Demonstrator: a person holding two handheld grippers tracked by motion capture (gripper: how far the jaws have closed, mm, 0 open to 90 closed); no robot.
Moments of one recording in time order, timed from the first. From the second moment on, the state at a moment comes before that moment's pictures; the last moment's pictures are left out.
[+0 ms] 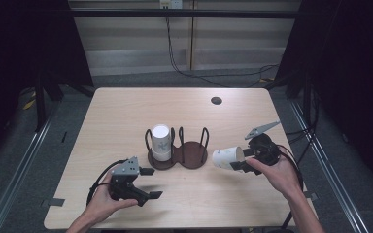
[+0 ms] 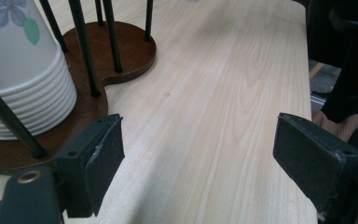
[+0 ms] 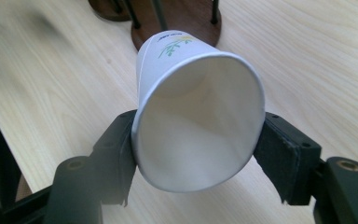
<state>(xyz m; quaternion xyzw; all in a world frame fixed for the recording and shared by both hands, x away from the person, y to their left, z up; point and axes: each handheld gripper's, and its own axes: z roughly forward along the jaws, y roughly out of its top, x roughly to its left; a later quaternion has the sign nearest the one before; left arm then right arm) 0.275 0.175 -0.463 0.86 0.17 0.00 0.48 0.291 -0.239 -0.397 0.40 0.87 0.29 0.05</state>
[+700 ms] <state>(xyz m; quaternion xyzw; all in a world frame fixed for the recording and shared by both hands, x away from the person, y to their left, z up) 0.276 0.182 -0.467 0.86 0.18 0.00 0.48 0.325 -0.236 -0.392 0.46 0.87 0.19 0.05</state>
